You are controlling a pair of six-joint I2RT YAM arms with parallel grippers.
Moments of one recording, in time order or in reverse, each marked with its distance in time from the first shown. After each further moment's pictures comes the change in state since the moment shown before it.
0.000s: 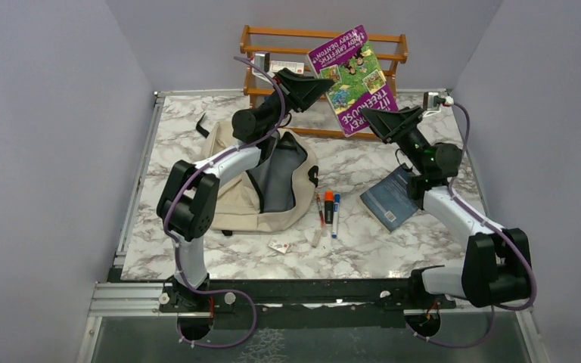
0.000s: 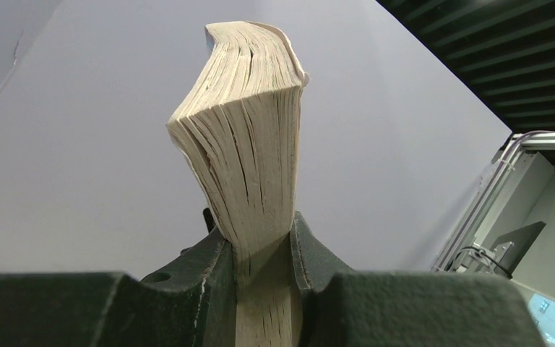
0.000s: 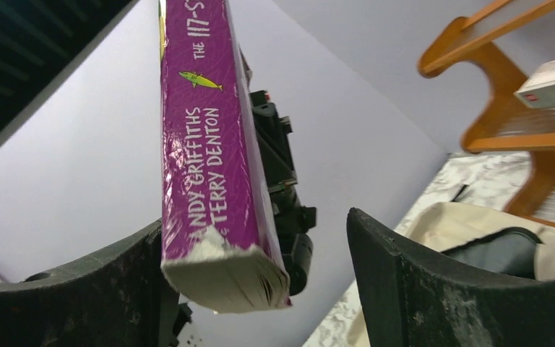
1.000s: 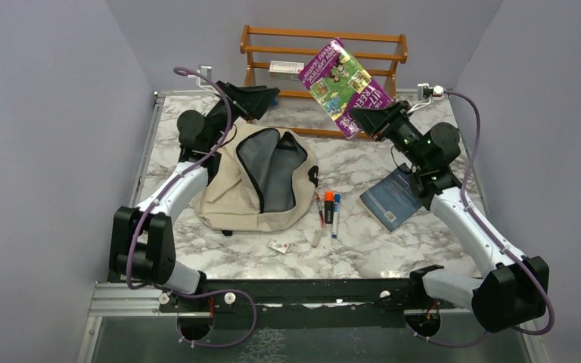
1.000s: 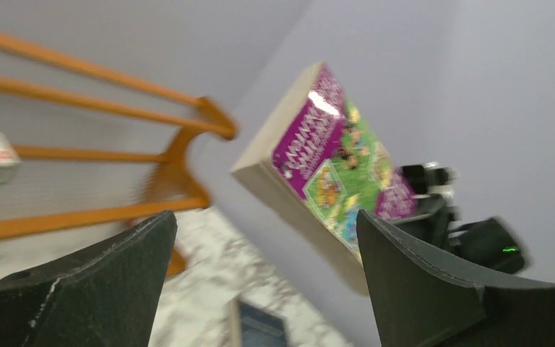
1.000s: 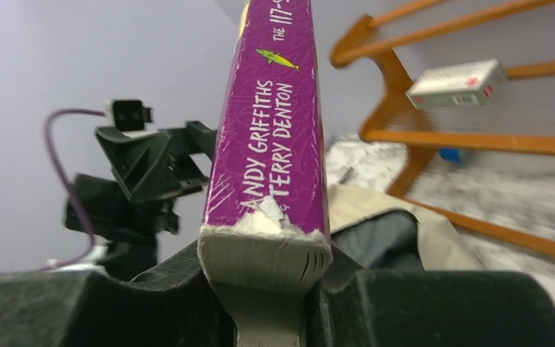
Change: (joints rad) left arm 0.249 -0.380 -0.383 -0.330 0.032 0.323; right arm 0.139 -0.111 0.136 -0.469 0.154 -0.448
